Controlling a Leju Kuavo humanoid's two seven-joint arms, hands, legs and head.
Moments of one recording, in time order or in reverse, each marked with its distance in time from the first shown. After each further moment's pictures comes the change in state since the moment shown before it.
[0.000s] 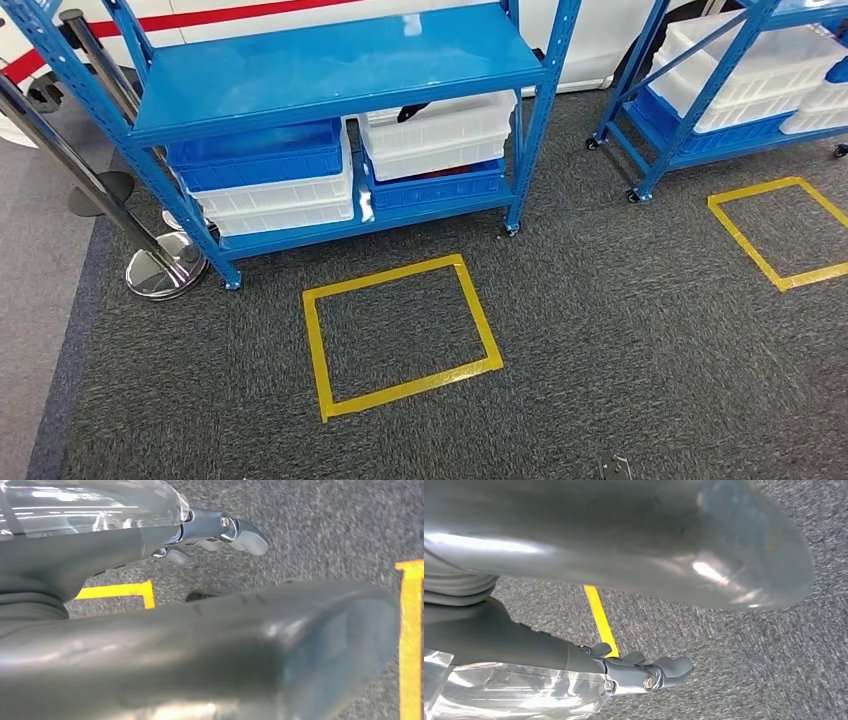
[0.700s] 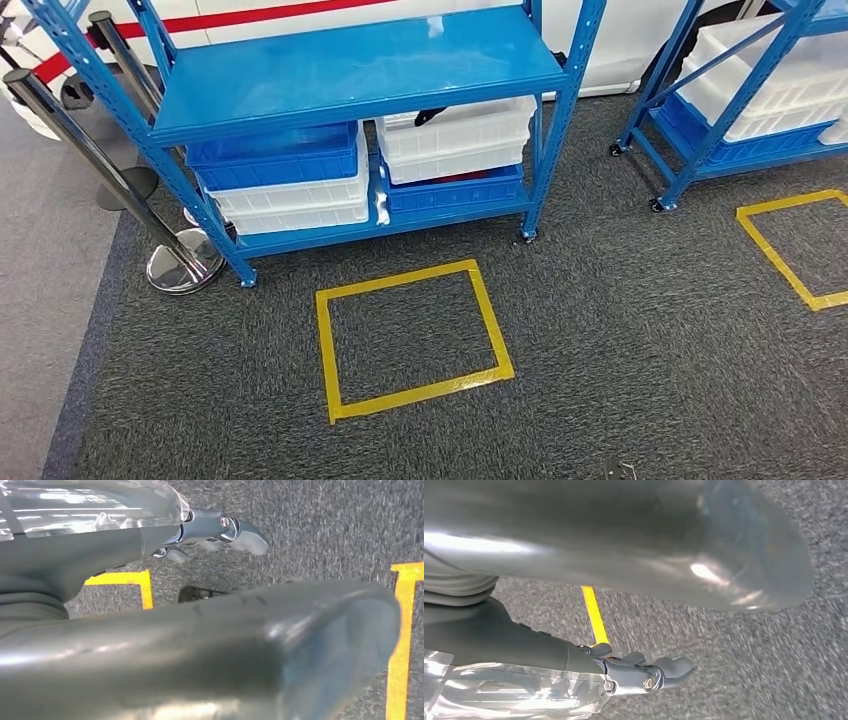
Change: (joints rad) left arm 0.006 -0.003 0.008 0.000 -0.002 -0.004 -0.012; right arm 0.018 -0.003 -0.007 0.000 0.004 -0.001 -0.005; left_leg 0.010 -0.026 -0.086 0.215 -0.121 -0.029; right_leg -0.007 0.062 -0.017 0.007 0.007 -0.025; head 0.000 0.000
